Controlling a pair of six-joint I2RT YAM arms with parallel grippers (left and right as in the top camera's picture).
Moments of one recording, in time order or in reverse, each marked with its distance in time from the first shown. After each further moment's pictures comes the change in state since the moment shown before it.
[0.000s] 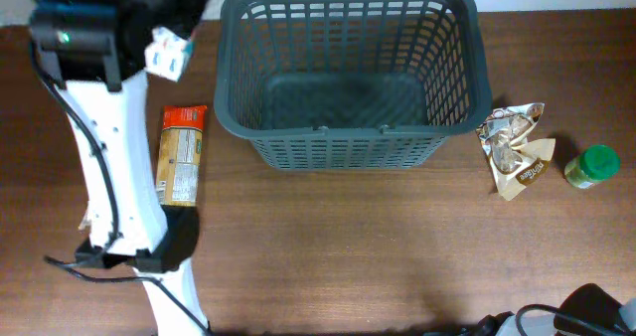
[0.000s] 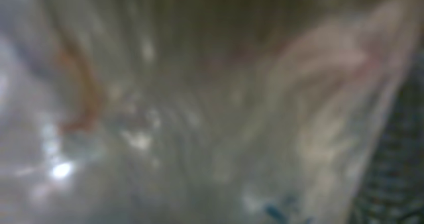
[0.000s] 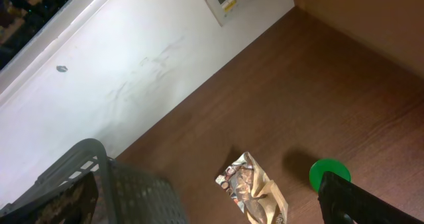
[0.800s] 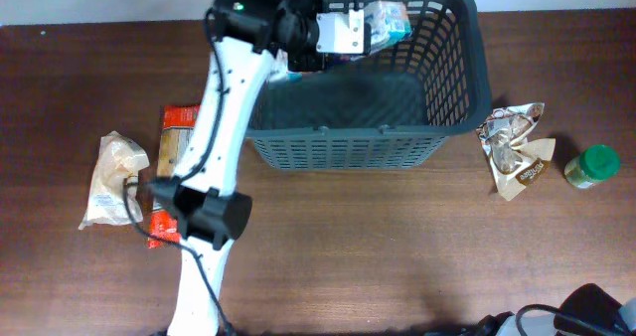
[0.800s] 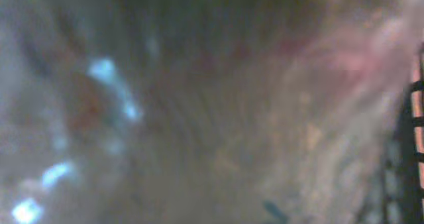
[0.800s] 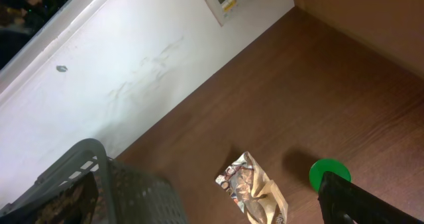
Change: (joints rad) left arm -0.234 0.252 -0.241 0.103 0.309 0.573; right arm 0.000 0.000 0.000 0.000 0.000 -0.001
